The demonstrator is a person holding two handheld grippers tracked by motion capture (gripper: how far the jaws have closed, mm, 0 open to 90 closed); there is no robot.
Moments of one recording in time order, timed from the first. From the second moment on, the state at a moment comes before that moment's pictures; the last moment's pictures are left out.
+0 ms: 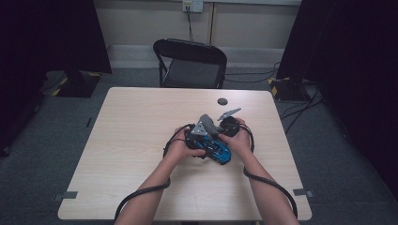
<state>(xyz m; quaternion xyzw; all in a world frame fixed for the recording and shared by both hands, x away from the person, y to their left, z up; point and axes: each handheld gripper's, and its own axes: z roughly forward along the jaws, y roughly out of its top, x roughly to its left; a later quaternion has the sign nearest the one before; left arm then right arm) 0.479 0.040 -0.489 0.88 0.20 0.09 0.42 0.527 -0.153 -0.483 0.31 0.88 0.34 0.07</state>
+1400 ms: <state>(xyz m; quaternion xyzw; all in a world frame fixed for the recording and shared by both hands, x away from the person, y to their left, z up) 0.478 0.039 -0.487 0.88 0.20 0.09 0.42 0.491 -0.222 -0.487 0.30 0.88 0.36 0.06</state>
